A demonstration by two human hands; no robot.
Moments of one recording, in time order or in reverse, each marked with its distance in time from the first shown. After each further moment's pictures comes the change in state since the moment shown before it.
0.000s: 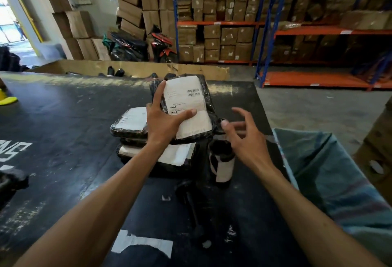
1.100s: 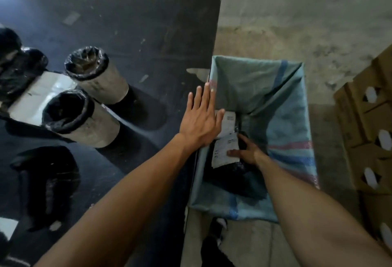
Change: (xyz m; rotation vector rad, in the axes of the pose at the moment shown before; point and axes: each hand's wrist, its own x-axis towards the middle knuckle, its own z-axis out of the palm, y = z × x) left_hand -0.135 -0.097 0.426 0.988 -0.743 0.060; right_hand 0.006 0.450 -0.194 0.141 -0.514 0.913
